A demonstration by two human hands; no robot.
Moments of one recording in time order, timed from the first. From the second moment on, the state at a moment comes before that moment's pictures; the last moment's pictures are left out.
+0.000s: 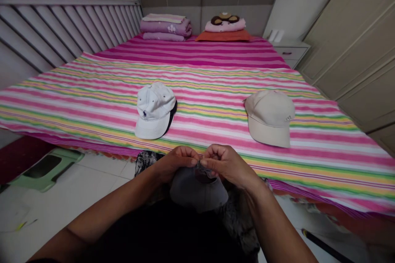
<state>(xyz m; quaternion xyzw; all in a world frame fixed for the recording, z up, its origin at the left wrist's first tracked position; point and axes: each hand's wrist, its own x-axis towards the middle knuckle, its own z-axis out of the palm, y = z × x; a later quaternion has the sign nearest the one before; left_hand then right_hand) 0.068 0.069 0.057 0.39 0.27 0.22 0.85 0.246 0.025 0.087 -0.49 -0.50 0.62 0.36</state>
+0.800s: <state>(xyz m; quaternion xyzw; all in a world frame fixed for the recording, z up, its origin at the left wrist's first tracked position) 0.069 0.070 0.052 0.36 0.26 0.27 0.85 0.230 0.009 0.087 -0.56 -0.68 0.14 0.45</state>
